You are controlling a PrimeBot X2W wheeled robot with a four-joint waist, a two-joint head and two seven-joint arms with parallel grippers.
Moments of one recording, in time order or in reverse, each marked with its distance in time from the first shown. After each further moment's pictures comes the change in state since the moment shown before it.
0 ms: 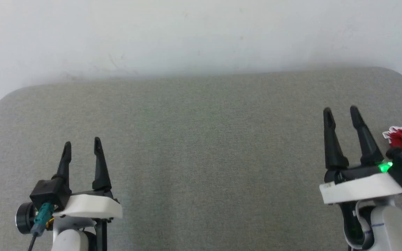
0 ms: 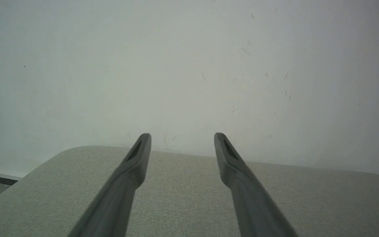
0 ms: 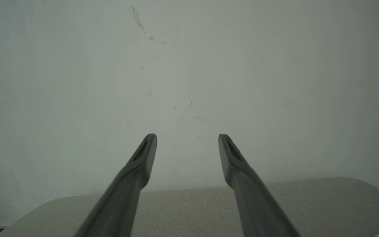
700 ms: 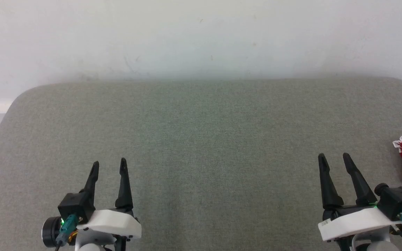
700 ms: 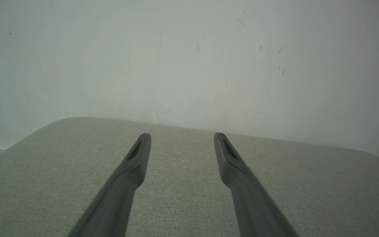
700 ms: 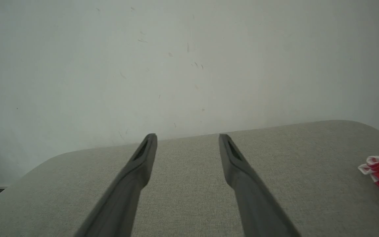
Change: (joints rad) left arm 0.047 -0.027 -0.081 0.080 -0.013 -0.010 -0.008; right arm 0.174 0.000 -0.005 0.067 -0.009 0.000 0.000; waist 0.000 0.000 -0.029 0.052
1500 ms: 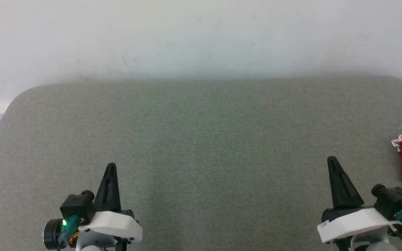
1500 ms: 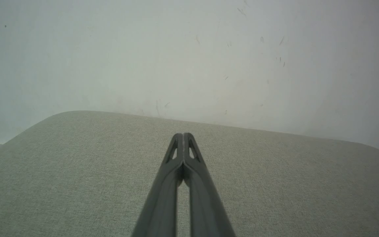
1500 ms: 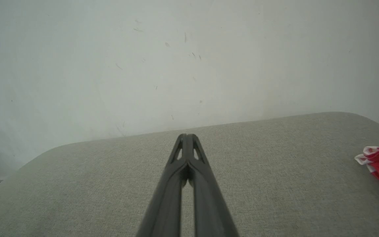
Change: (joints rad) left arm 0.009 -0.002 -0.003 0.009 0.005 -0.001 0.012; right arm 0.001 -0.001 0.001 0.023 -0.006 0.000 0.012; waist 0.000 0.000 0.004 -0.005
